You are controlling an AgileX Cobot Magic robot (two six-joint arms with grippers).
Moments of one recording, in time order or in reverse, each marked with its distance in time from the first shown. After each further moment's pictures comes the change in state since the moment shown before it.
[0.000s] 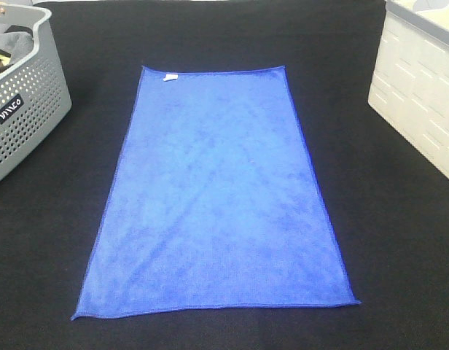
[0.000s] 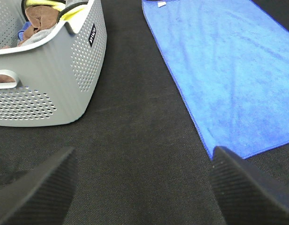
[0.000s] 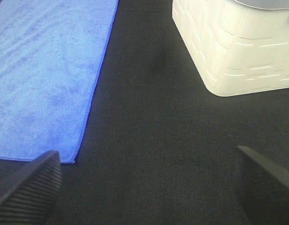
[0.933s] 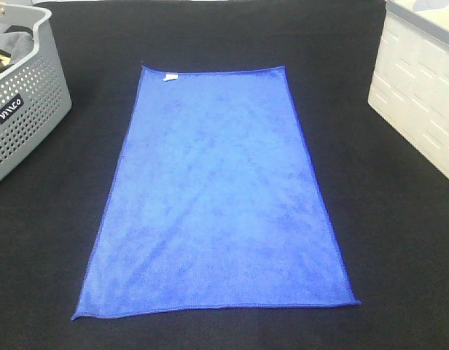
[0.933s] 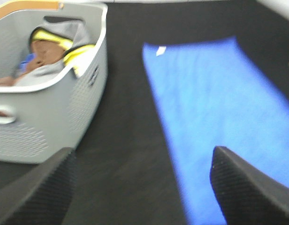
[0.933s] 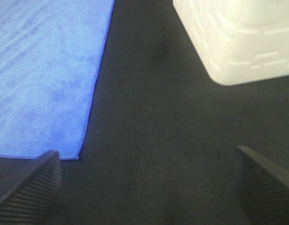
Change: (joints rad) left arm 0.000 0.089 -0.007 -0.053 -0.231 -0.133; right arm 0.000 0.093 -0.005 0.001 -0.018 0.045
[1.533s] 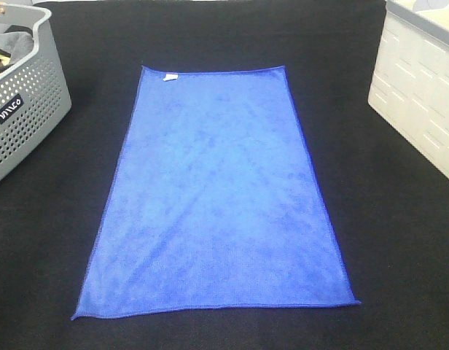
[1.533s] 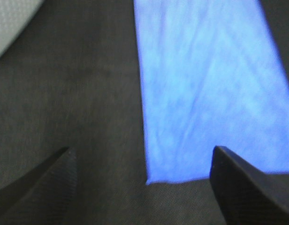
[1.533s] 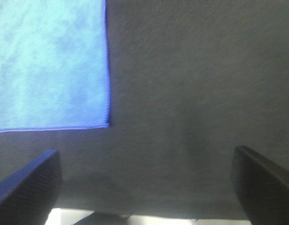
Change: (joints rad) left arm 0.000 0.611 0.056 -0.230 -0.165 0.012; right arm 0.000 0.656 -0.012 0.161 -0.150 0.037
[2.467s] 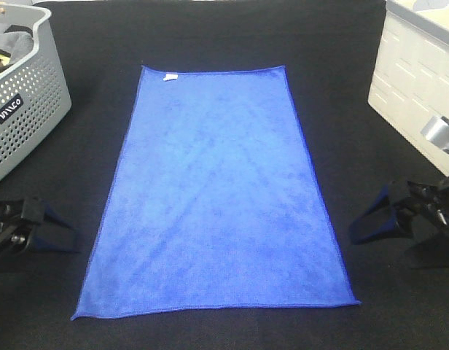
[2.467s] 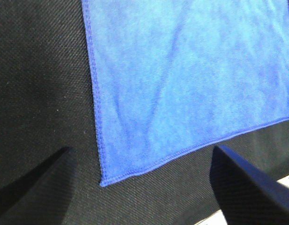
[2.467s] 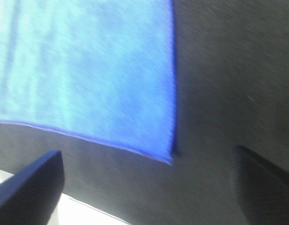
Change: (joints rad) left arm 0.000 0.804 -0.001 -0.811 -0.094 0.881; right arm 0.000 0.717 -0.002 0.629 -0.219 -0.632
